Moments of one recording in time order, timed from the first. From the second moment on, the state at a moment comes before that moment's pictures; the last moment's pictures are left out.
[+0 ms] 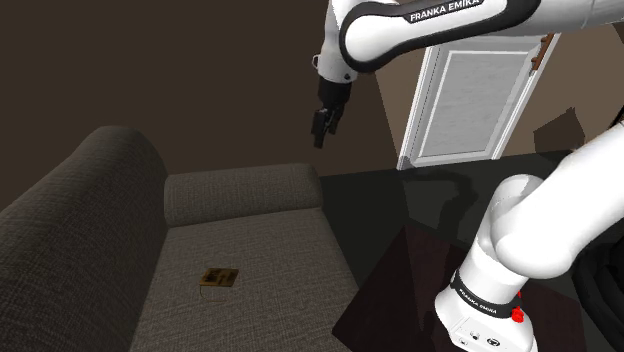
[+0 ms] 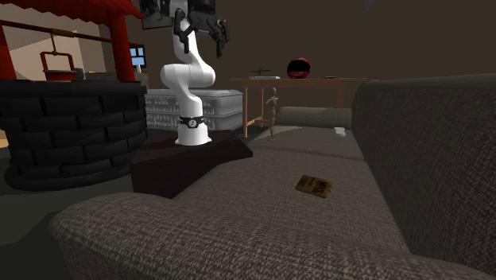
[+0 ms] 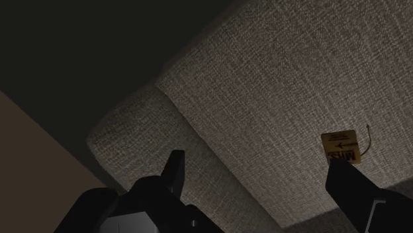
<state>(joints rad) 0.08 -0.44 0.01 -2.30 -0.03 2.00 -0.13</state>
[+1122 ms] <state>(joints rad) 0.19 0.13 0.05 -2.04 0.09 2.25 -0.43</state>
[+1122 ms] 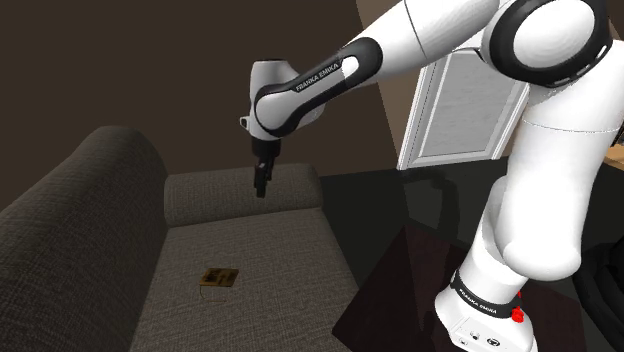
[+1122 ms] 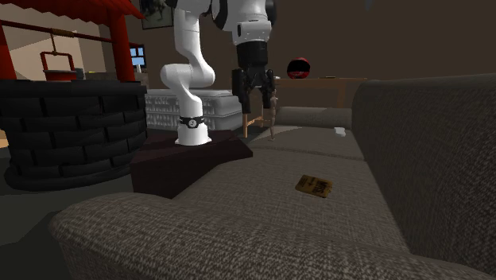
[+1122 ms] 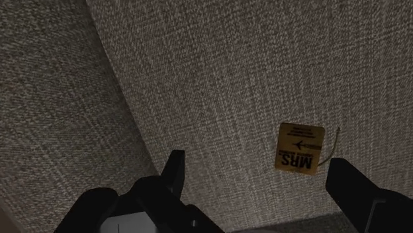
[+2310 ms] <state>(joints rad) 0.29 0.71 0.18 -1.57 0.08 2.27 -0.66</state>
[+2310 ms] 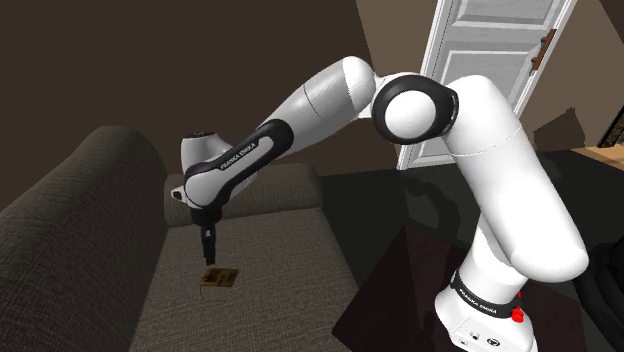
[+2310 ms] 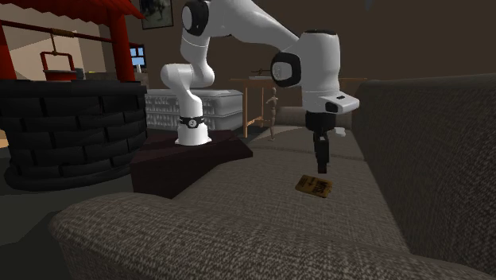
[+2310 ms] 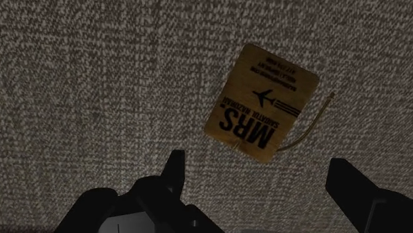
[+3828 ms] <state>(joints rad) 0.34 0.94 0.21 -1.37 0.05 2.28 -0.73</state>
